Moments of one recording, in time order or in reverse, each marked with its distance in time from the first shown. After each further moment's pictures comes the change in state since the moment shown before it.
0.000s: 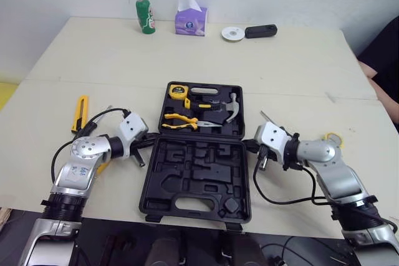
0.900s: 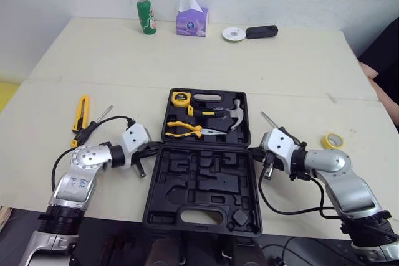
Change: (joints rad) left arm 0.098 0.006 0.023 -0.097 0.007 -0.021 -0.015; right arm 0.069 -0.018 -0.027 -0.098 0.030 0.092 -0.011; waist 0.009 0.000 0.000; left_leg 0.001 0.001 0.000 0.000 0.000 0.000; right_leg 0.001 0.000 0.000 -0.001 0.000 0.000
